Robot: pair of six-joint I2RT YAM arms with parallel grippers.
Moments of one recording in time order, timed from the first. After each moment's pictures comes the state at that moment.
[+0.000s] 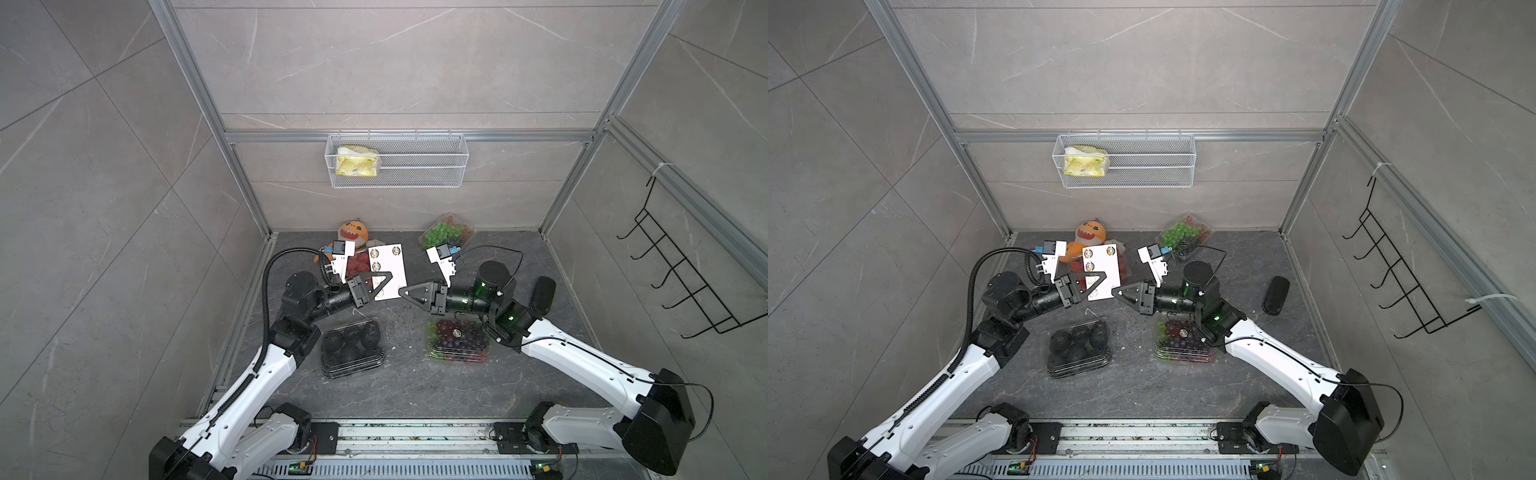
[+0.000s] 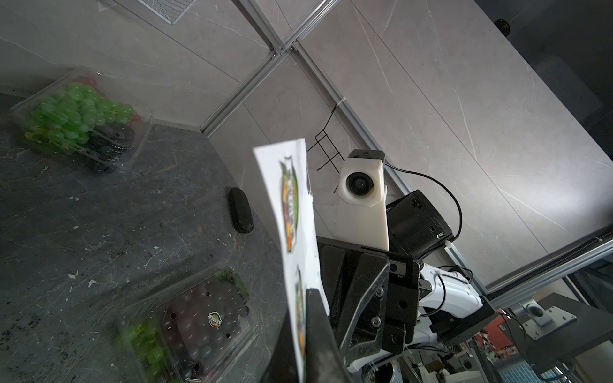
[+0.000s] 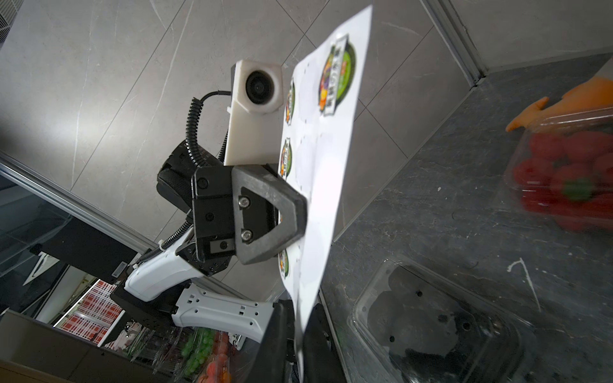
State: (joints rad) left arm -0.45 0.98 0.81 0.25 0.72 -0.89; right arm 0.71 1.26 0.97 0.28 -0.70 0.79
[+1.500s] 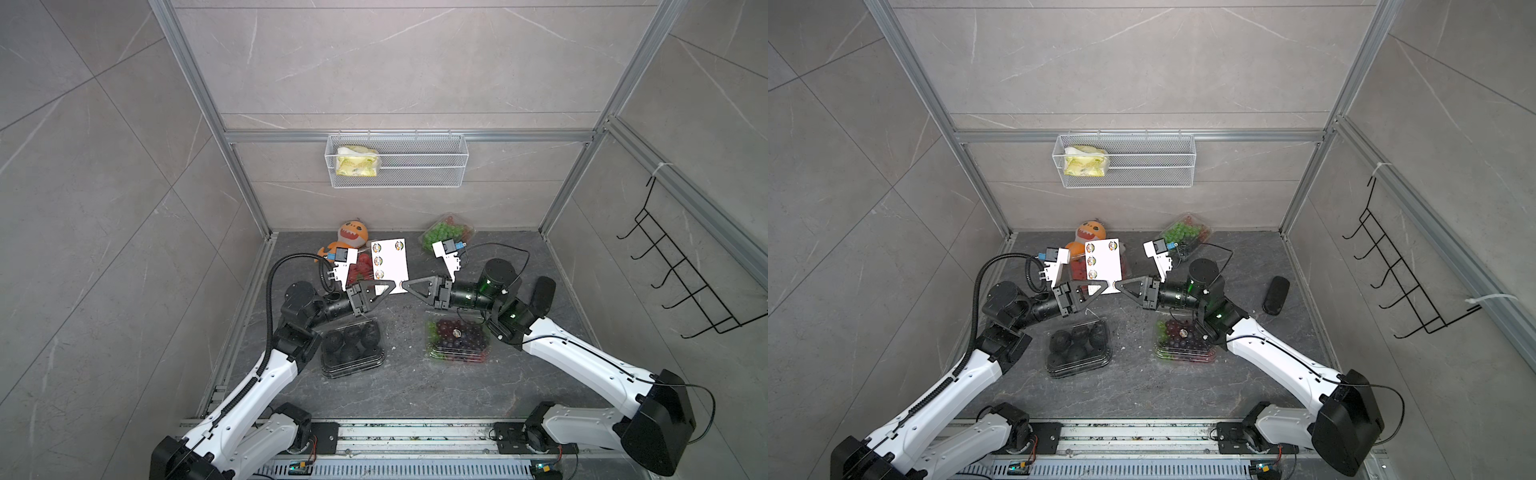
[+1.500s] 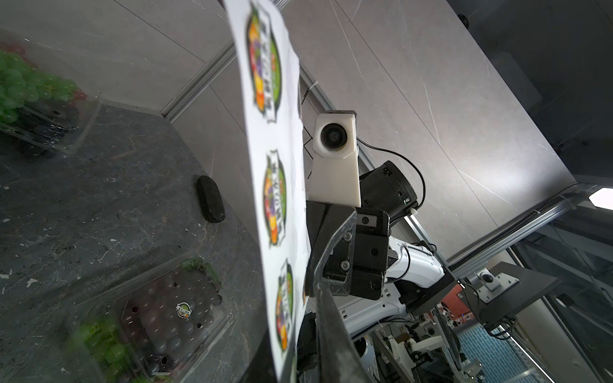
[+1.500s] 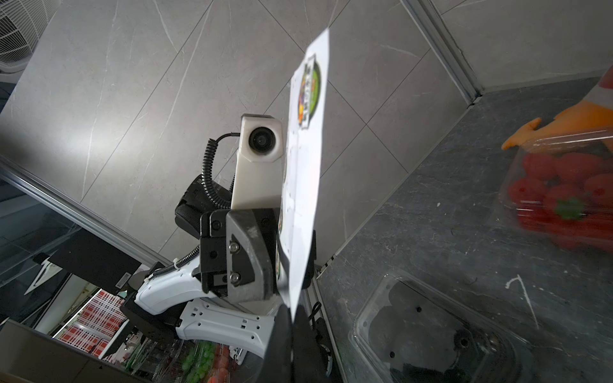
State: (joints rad) left arm -0.47 0.97 0.72 0.42 0.81 -0.98; right arm 0.67 1.26 0.97 0.34 -0.71 0.82
